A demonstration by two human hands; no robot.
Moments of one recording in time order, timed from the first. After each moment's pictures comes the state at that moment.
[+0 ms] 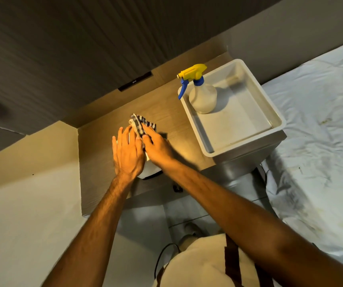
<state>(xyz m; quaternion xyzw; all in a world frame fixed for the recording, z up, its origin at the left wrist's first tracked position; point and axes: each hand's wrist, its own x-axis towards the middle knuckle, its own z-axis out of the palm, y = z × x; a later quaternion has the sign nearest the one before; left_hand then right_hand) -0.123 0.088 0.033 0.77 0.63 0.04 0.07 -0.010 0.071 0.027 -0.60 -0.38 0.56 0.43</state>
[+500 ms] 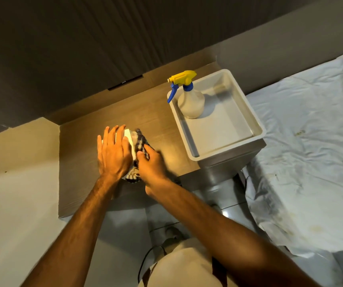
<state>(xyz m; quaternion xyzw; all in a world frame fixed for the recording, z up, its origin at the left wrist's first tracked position) -0.117 0.089 0.033 0.76 0.64 0.07 0.07 -0.010 0.015 0.055 -0.64 -0.19 0.61 0.43</state>
